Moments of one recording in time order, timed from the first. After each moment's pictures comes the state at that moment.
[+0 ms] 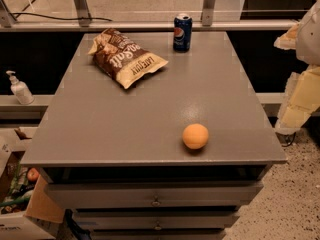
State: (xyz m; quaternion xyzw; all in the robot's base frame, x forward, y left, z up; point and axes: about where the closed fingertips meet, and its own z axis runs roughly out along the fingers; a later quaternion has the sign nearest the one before) arm 0.438 -0.217 0.976 -0.60 0.78 -0.03 0.16
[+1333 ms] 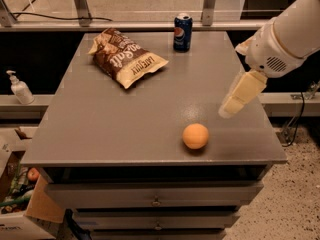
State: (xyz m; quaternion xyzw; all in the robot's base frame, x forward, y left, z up) arm 0.519 -0.167 0.923 -0.56 0.78 0.04 0.27
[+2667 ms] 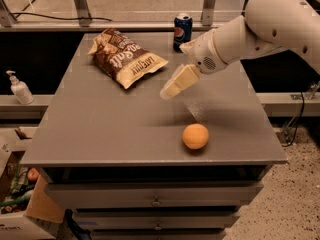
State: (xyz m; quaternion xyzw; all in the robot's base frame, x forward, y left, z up) arm 0.612 -0.042 0.889 -0.55 0.72 0.20 0.38
